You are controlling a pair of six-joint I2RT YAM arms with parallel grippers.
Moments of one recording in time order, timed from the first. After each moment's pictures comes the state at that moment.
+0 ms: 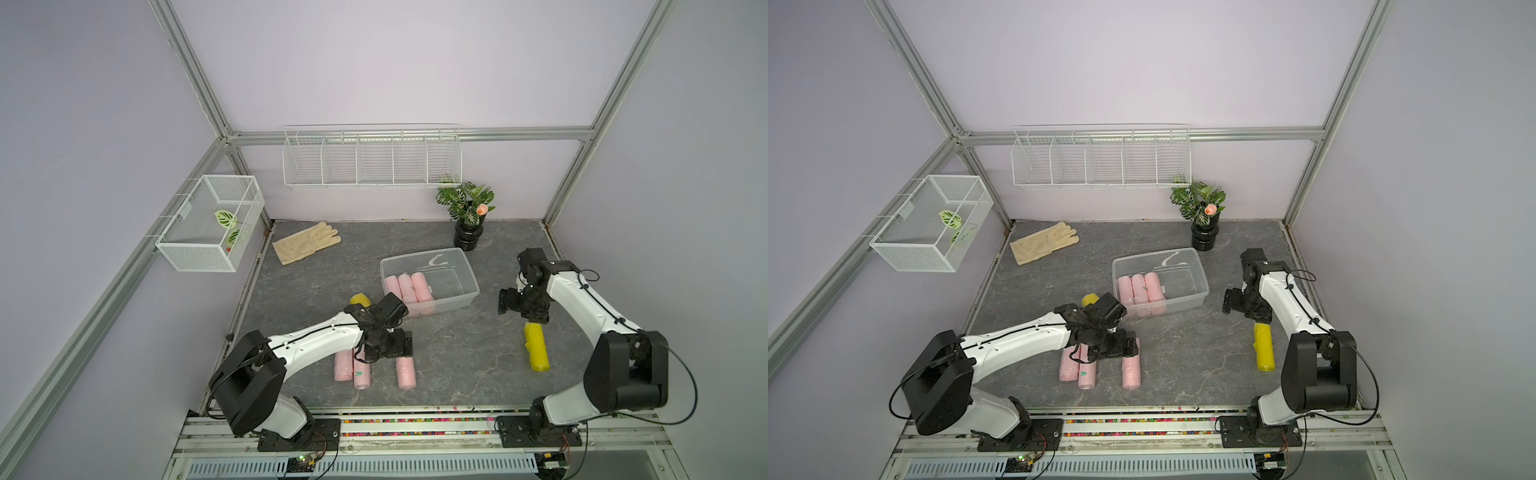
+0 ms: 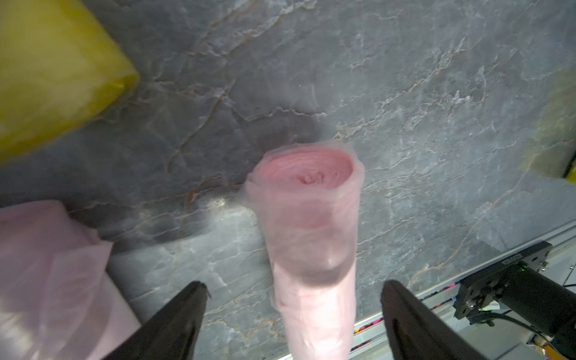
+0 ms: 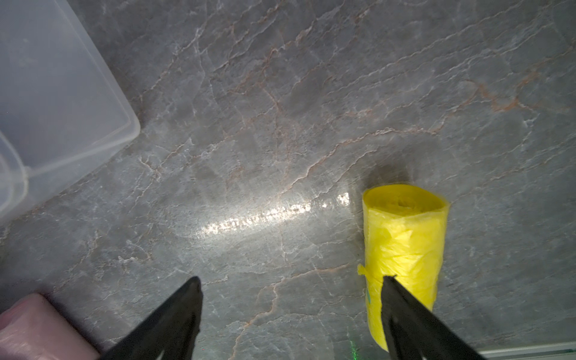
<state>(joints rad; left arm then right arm) -0.89 1.52 0.93 -0.68 0.21 -0.81 0.05 1.51 1.14 -1.09 -0.03 0.30</state>
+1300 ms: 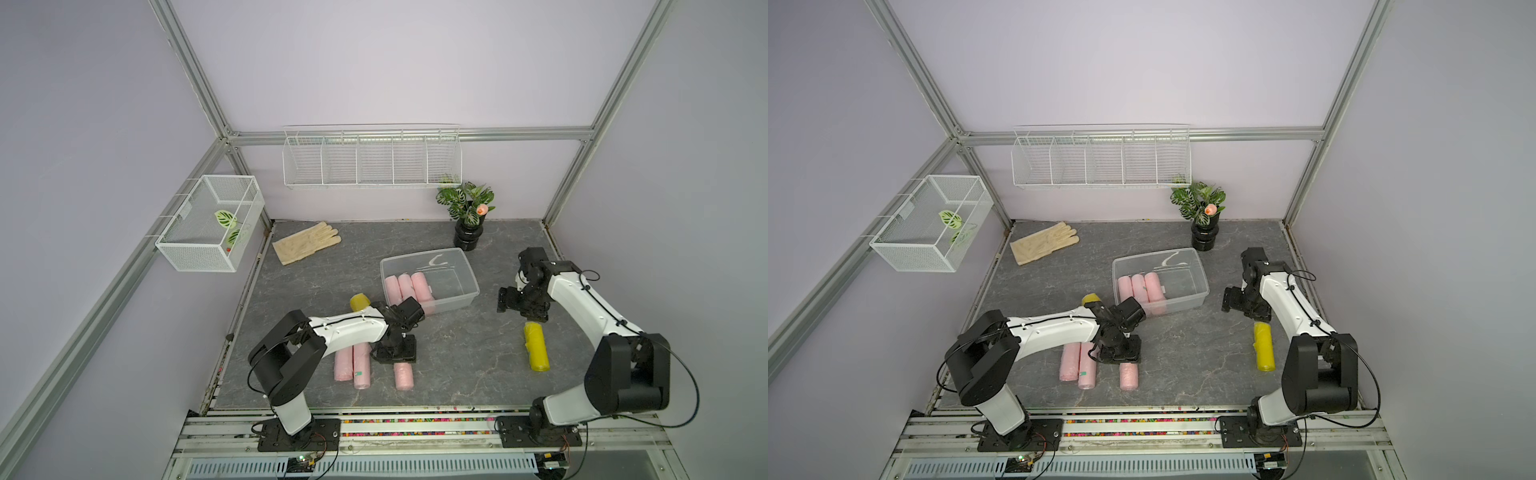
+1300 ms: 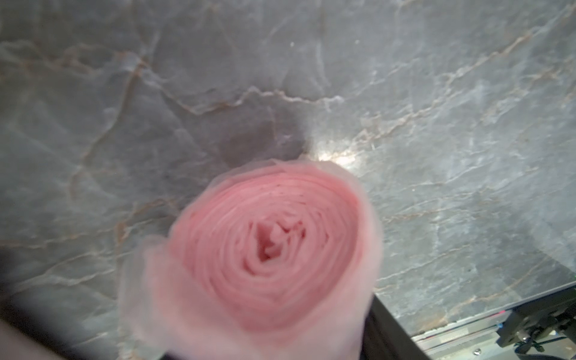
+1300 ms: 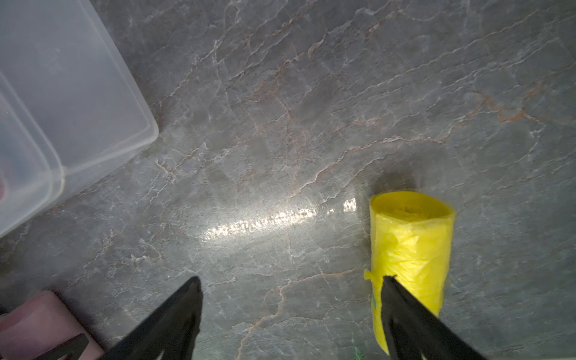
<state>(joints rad) -0.94 1.72 1.04 -0.73 0.21 -0.82 0.05 1.50 1.14 -1.07 -0.05 0.30</state>
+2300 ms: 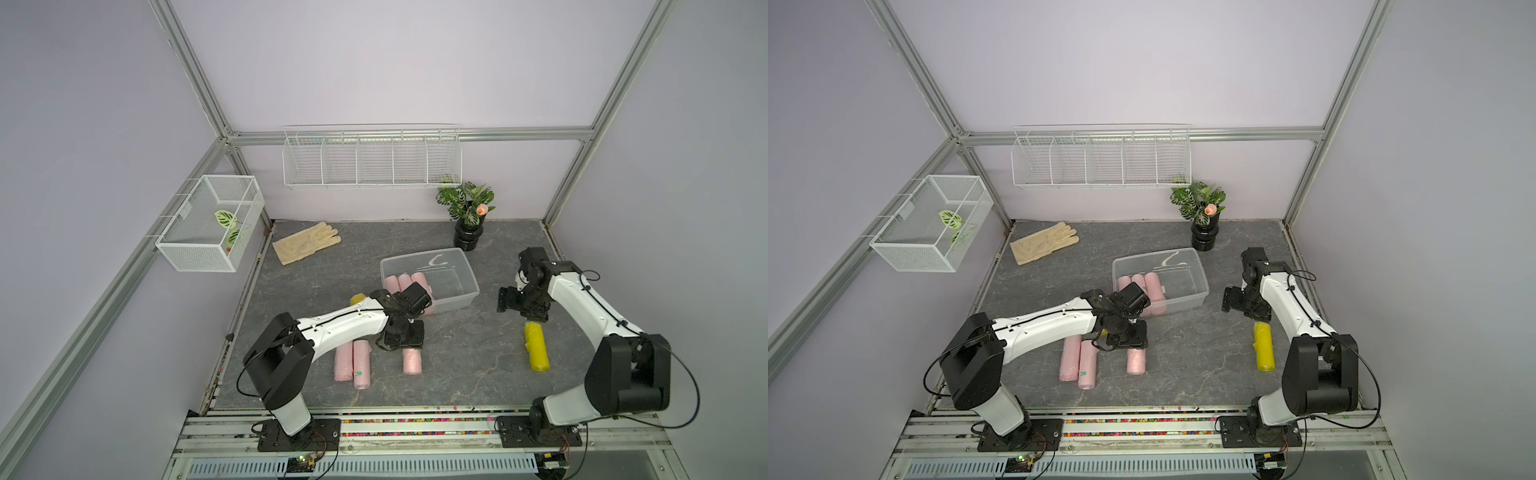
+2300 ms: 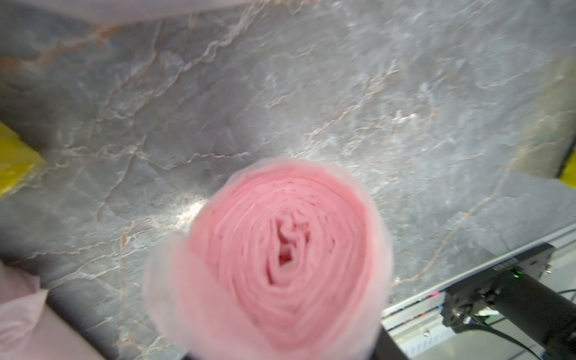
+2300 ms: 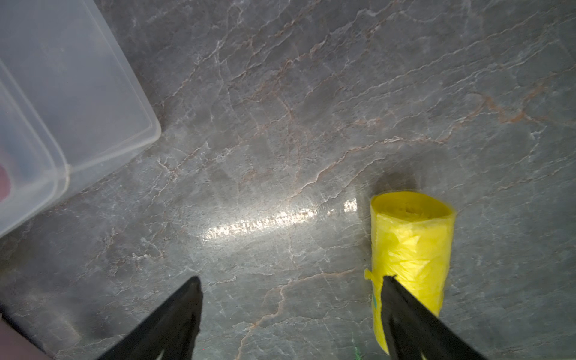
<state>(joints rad) -0.95 1.69 1.21 -0.80 0.18 -0.78 0.05 1.50 1.14 -1.07 -0.05 0.29</state>
